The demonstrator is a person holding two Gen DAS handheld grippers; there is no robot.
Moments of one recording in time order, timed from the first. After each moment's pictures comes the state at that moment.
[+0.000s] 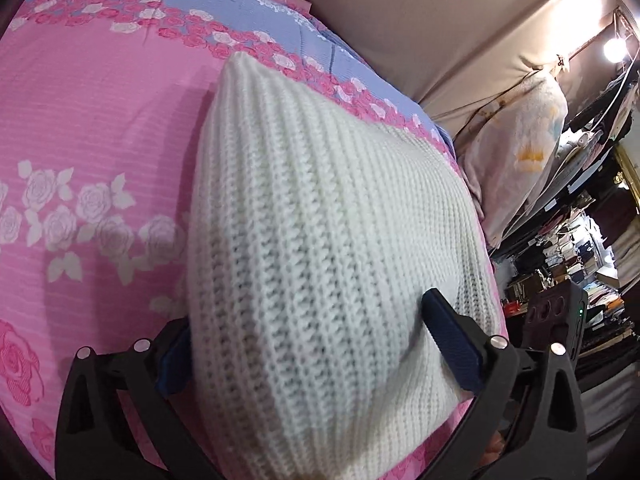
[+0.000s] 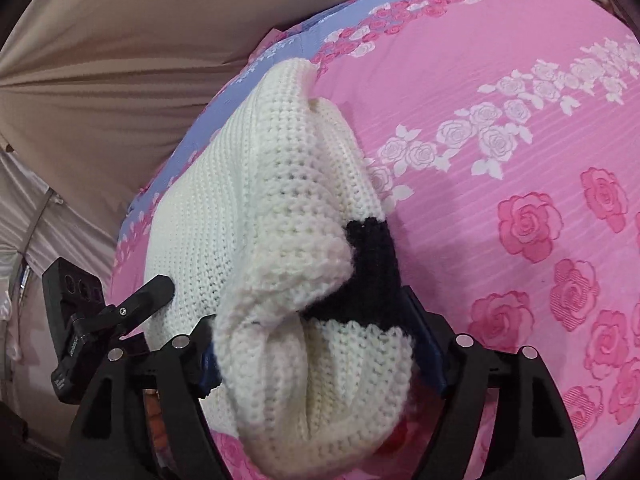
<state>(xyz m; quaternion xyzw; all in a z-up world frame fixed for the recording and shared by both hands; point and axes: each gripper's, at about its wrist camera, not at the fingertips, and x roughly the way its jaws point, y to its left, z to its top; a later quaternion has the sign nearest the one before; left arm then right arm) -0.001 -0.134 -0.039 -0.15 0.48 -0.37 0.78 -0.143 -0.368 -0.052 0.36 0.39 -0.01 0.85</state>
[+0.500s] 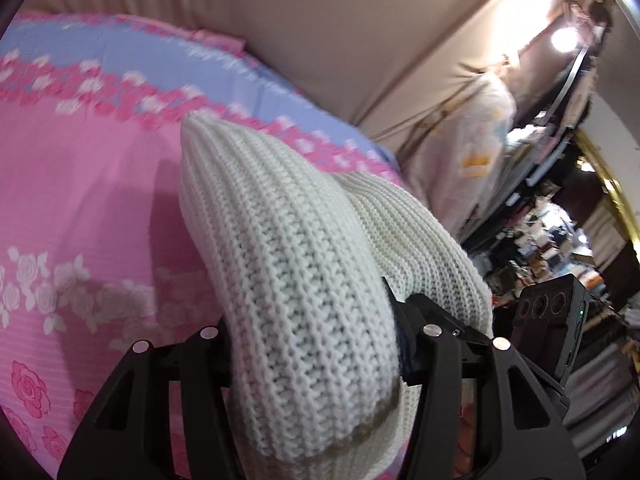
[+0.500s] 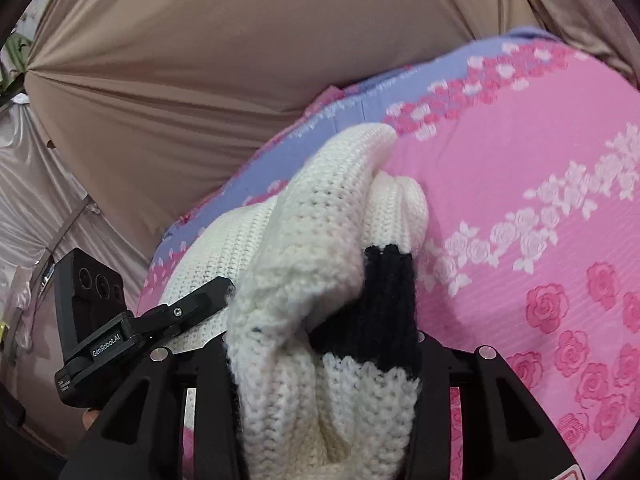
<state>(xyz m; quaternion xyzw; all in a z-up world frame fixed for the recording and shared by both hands) -0.021 -0.142 0.046 -0.16 0.42 -0.45 0.77 -0.168 -0.346 0.050 0.30 0.27 0.00 0.91</state>
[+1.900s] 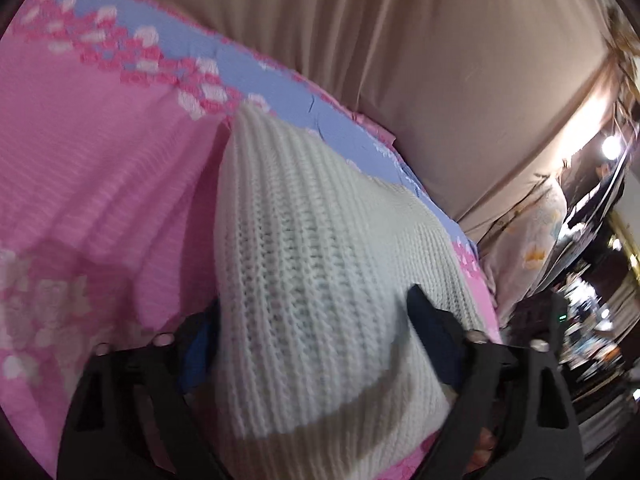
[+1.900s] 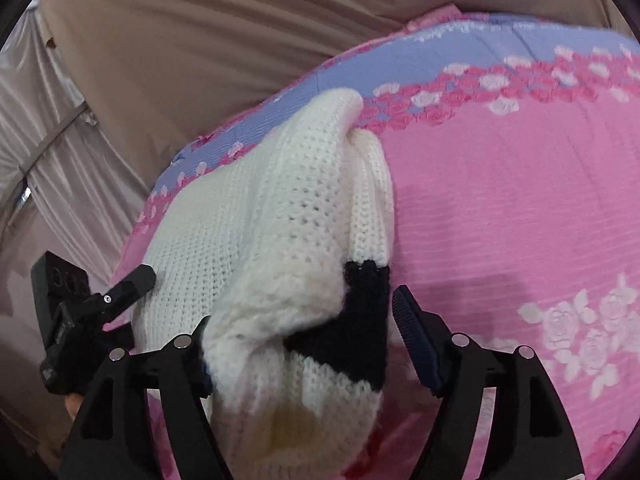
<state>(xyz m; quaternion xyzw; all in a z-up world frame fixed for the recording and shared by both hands) 0.117 0.122 -0.036 -0.25 0.39 -0.33 0.82 0.050 -0.159 -0.049 0.29 0.39 0.10 0.87</state>
